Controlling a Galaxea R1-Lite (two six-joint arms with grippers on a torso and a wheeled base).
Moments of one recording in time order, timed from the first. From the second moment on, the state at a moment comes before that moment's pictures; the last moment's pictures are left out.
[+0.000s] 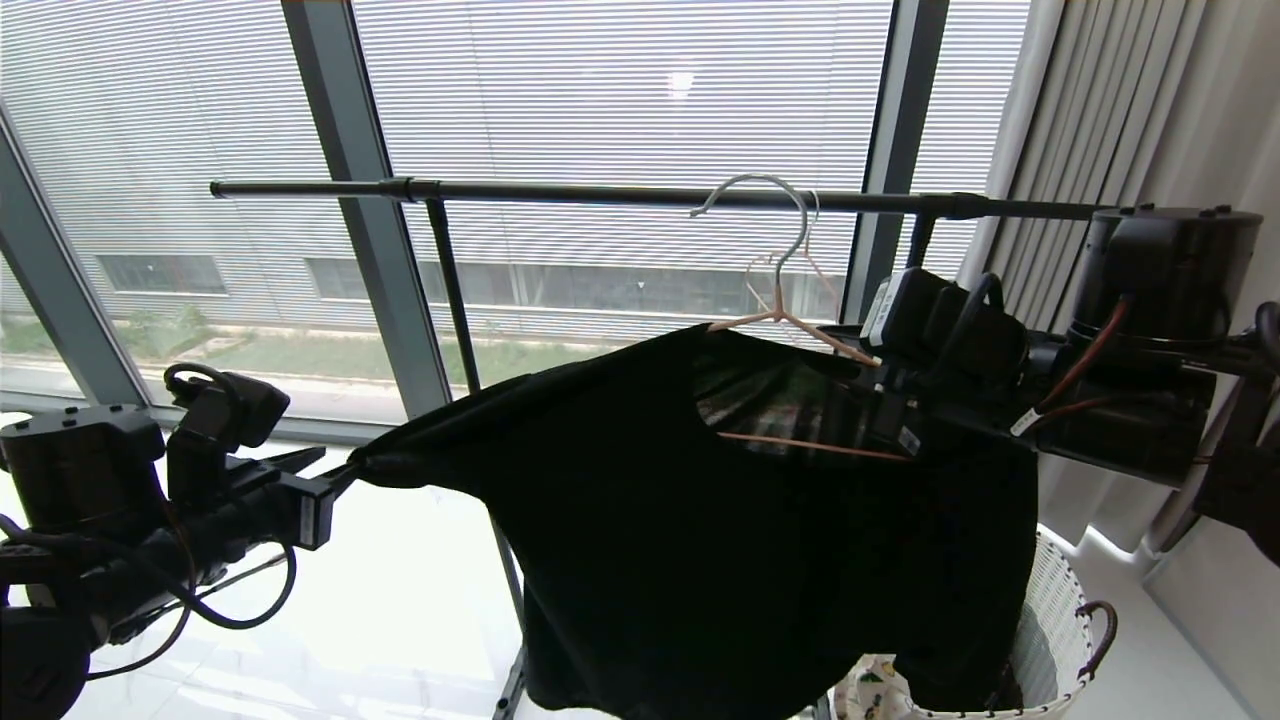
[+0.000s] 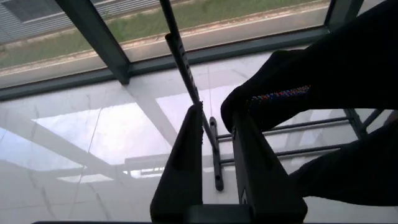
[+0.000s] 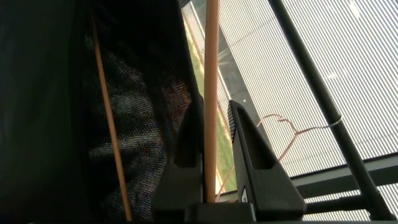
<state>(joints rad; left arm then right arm) 0.13 1.66 -0.39 -0.97 -0.25 0.33 0.64 1.61 -0.96 -0.53 0.20 -0.82</state>
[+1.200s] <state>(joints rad) 0.08 1.59 -0.37 -1.15 0.07 0.32 0.70 1.92 -1.68 0.18 -0.22 -0.01</state>
